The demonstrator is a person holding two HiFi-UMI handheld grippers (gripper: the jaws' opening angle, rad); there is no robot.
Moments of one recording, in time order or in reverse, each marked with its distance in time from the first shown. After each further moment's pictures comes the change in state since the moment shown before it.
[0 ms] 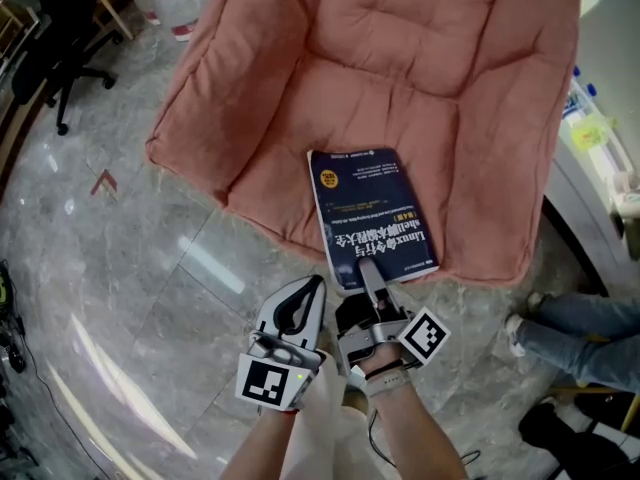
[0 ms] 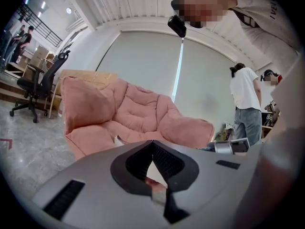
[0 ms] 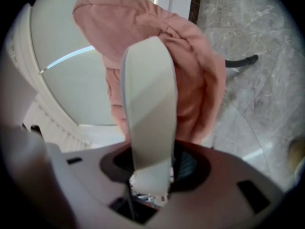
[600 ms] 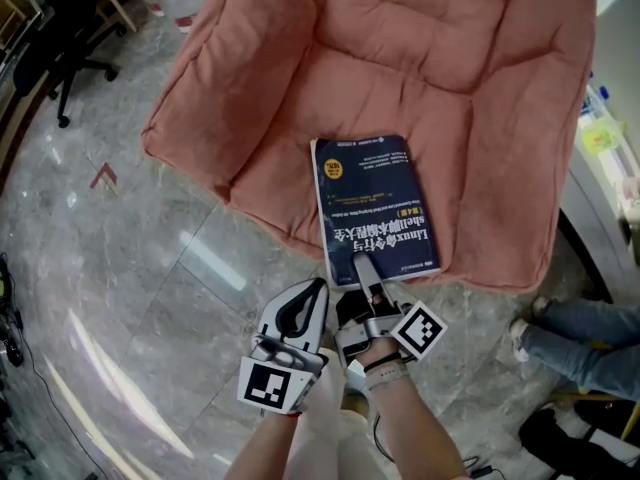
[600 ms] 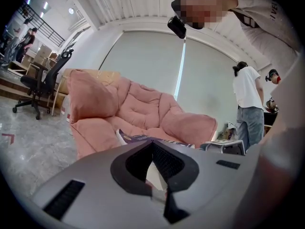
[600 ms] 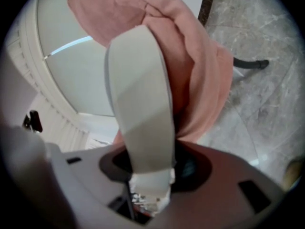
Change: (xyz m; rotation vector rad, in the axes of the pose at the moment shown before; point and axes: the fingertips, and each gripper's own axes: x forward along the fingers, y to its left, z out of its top) left arm -0.001 0.003 -0.023 -0.011 -0.003 0.024; right arm 0.017 -0.028 0.000 -0.126 0.055 -0.016
